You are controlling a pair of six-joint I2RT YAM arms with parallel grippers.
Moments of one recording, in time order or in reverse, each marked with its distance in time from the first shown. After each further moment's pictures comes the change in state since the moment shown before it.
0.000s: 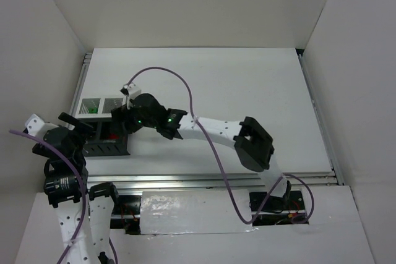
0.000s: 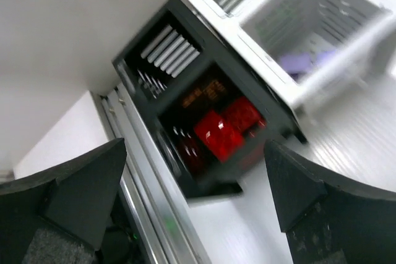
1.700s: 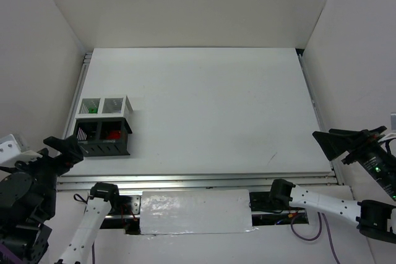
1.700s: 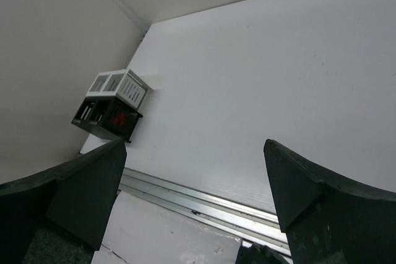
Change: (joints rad) left arm -0.380 -0.075 0.522 -0.391 -0.057 0.208; right arm 0.009 -1.794 -0.275 -1.304 0.766 0.104
